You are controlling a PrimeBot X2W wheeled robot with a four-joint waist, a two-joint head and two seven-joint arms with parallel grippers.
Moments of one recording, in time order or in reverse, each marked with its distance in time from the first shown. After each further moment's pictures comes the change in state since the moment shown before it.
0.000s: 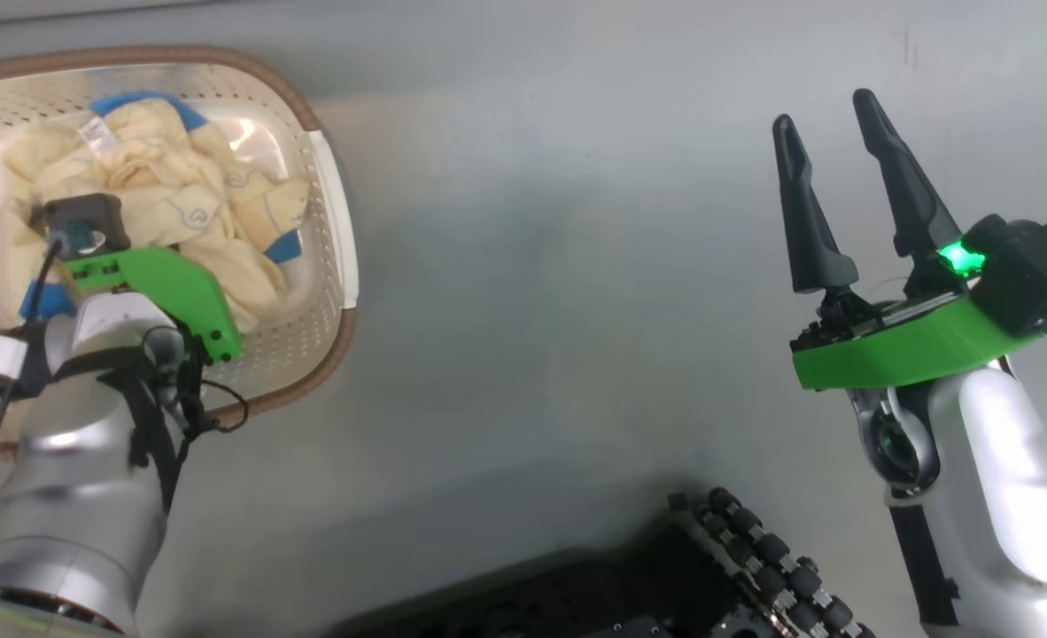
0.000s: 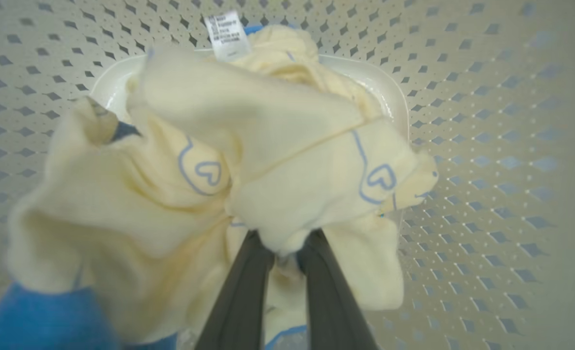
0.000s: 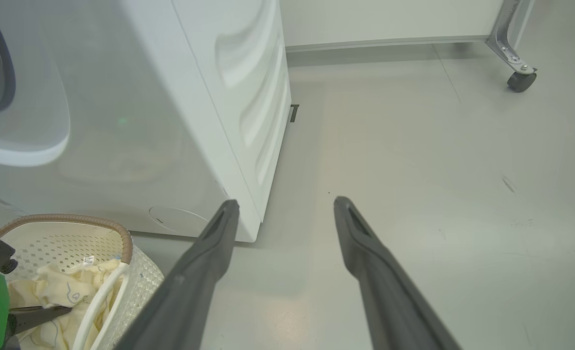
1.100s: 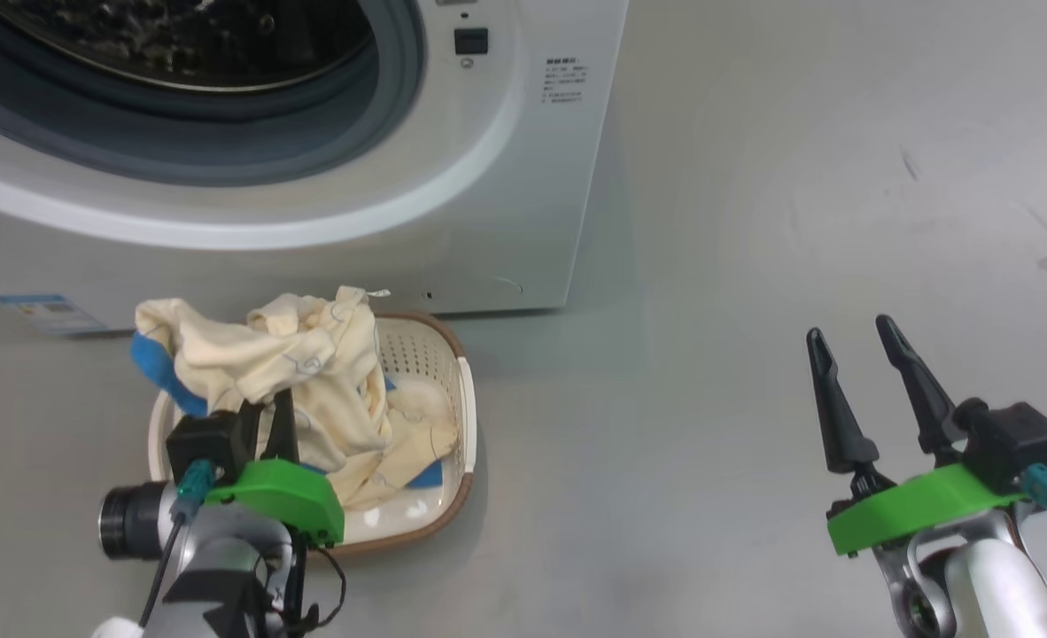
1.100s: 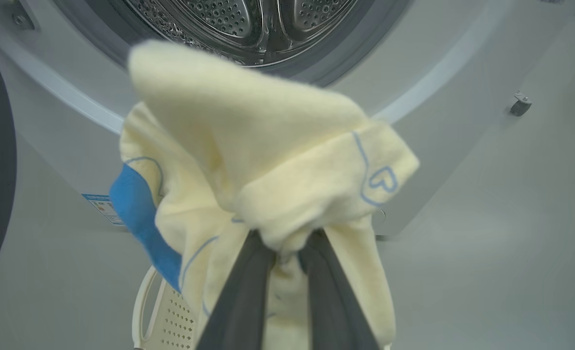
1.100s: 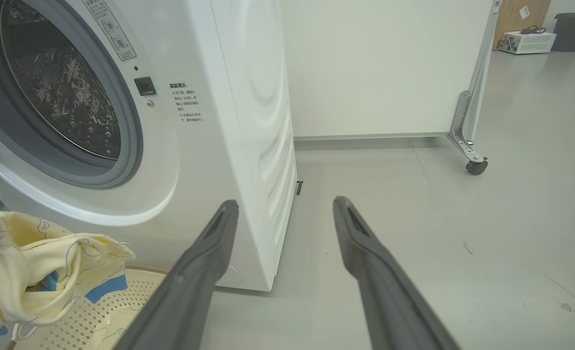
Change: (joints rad) left arm 0.600 -0.019 0.121 -0.698 0.237 0.124 -0.185; right arm 0.299 0.000 -0.112 0.082 -0.076 0.000 0.001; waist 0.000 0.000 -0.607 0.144
